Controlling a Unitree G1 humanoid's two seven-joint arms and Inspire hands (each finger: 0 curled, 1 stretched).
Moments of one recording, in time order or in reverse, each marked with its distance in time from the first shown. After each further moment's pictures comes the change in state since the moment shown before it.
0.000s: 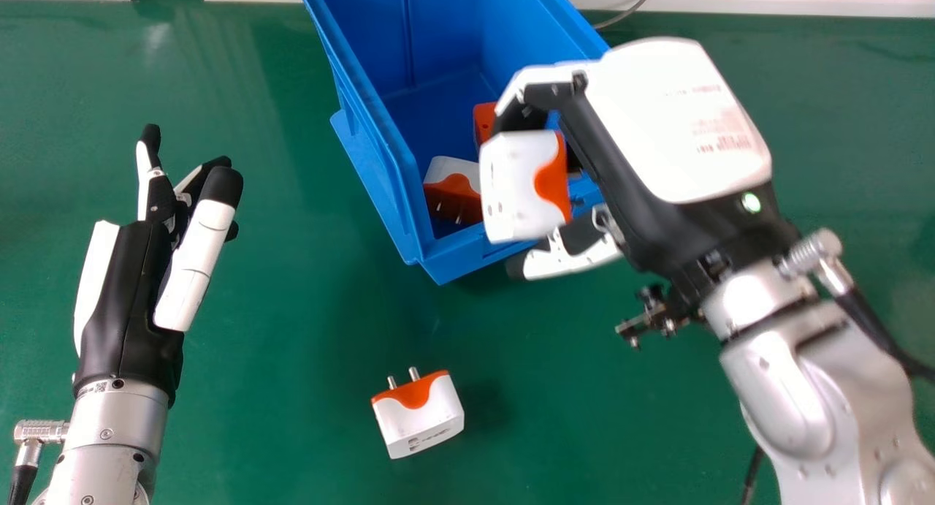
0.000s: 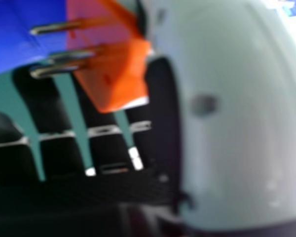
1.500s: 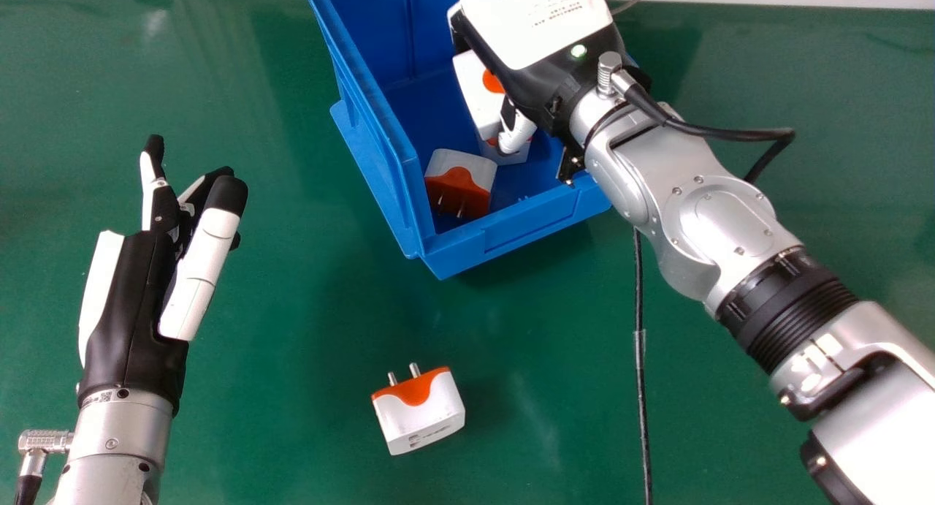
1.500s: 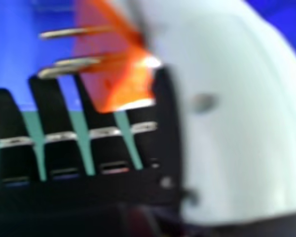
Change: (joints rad) left arm 0.021 -0.010 -0.010 -0.005 0.023 -0.010 0.010; right arm -0.693 0.043 0.322 1.023 -0.125 0.082 -0.201
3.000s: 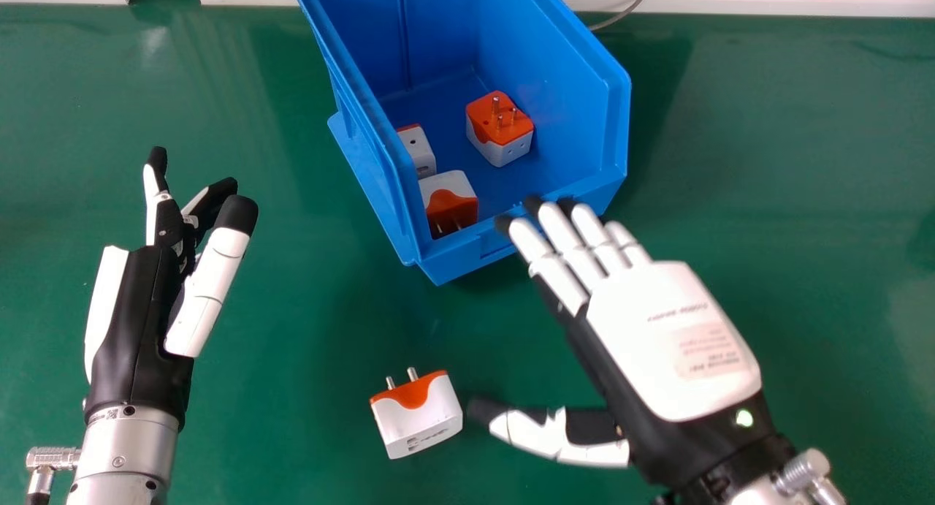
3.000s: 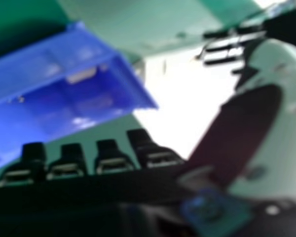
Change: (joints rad) left arm 0.020 -0.021 -0.005 0.051 0.003 -0.081 0.001; right arm 1.279 -0.206 -0.189 -1.159 0.068 -0.126 0.008
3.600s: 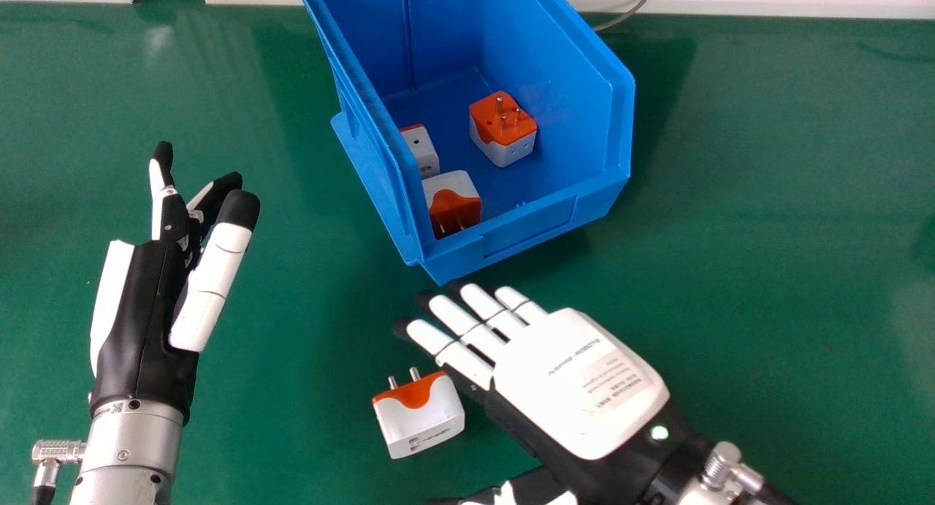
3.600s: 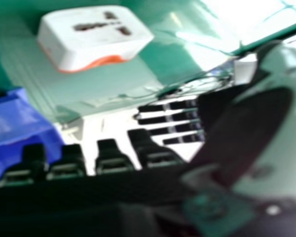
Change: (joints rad) left arm -0.008 0.001 -0.007 -0.004 0.000 0.003 0.001; right arm -0.167 -0.014 0.071 0.178 -0.017 -0.192 0.119
